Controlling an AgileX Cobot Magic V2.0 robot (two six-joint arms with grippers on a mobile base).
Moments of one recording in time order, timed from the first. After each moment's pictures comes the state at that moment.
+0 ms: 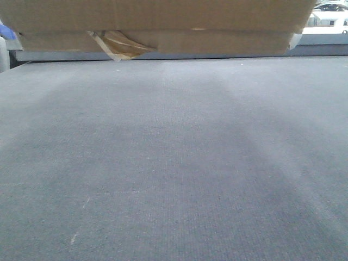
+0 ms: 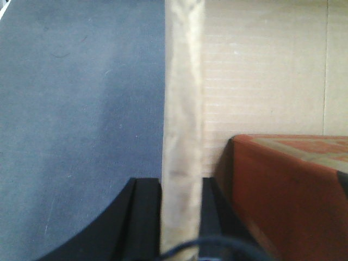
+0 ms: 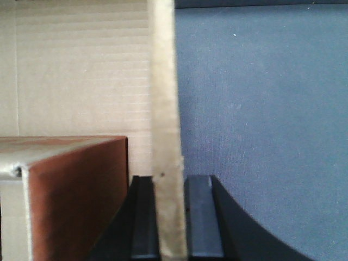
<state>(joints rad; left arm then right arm) -0.53 1.39 -1.77 0.51 1.18 -0.65 0.40 1.36 -1.65 -0.31 1.00 0.51</state>
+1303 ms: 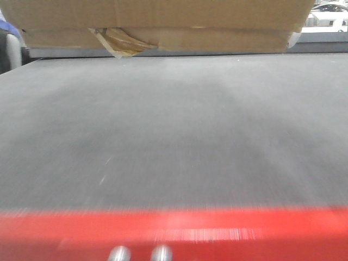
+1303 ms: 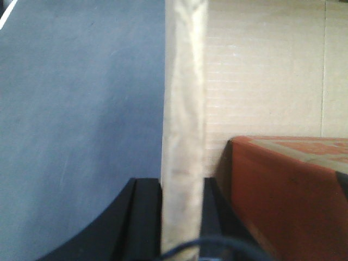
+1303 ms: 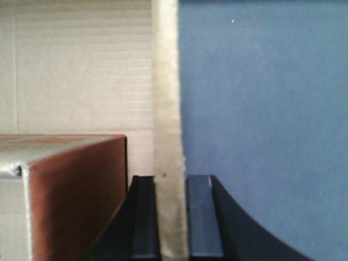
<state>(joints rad) -0.53 1.40 -1.77 0.52 1.16 -0.65 0.40 1.36 -1.65 -0.32 1.00 0.51</state>
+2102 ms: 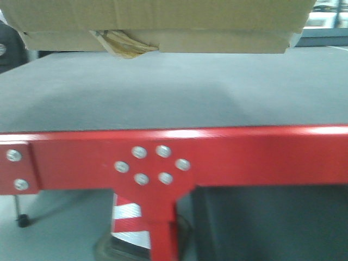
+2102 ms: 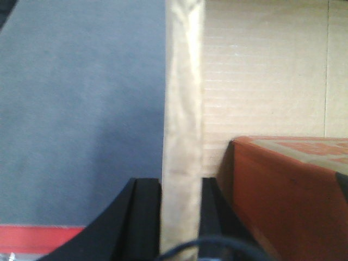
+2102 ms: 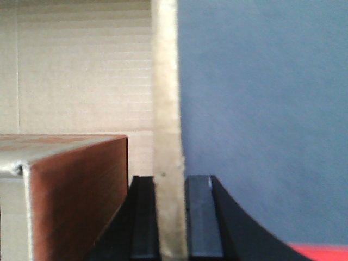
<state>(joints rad) -0.53 1.41 -1.77 0.52 1.16 -0.65 0.40 1.36 -1.65 -0.32 1.00 0.51</state>
